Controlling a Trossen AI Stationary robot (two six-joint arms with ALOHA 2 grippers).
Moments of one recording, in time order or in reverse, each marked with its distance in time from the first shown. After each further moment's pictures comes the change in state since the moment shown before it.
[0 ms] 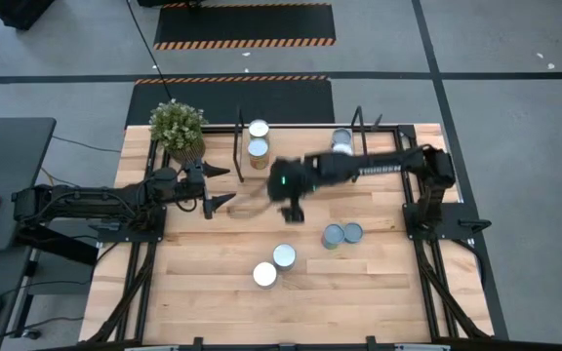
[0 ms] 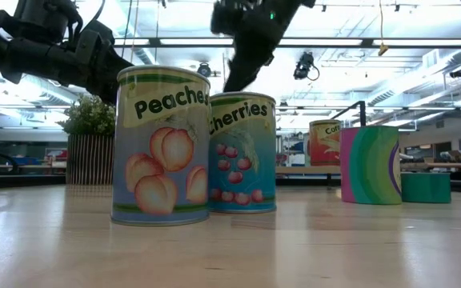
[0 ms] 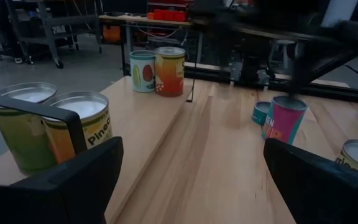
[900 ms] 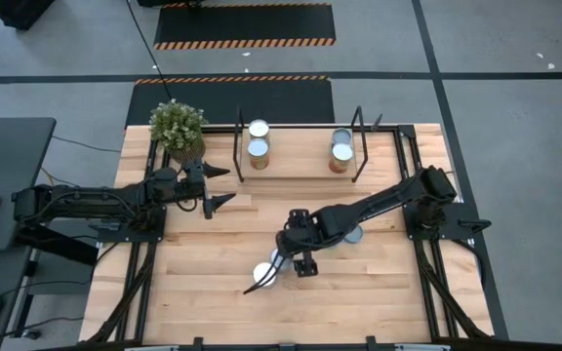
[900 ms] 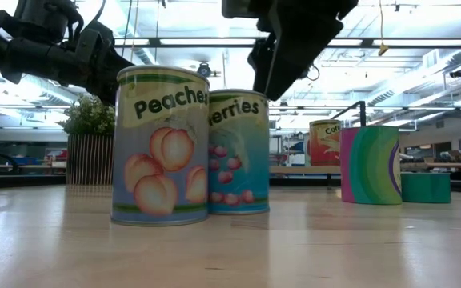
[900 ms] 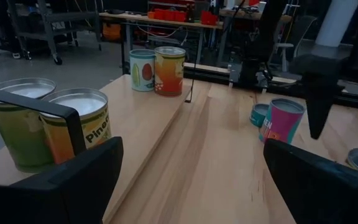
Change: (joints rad) left arm 0.000 0.000 0.000 0.000 0.000 -0.029; right arm 0.348 0.098 -0.048 -0.111 0.130 0.316
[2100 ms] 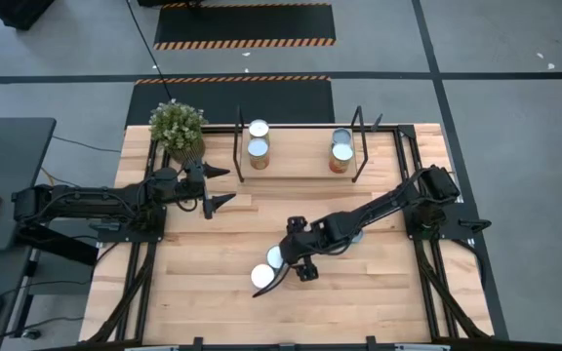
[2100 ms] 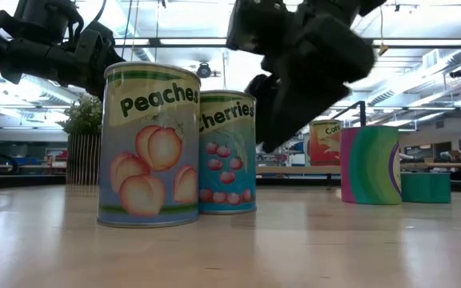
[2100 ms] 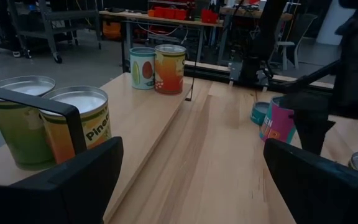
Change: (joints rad) left arm 0.000 0.000 0.000 -0.007 0.000 0.000; right arm 0.003 -0.052 -0.273 0.414 -0.008 -0.092
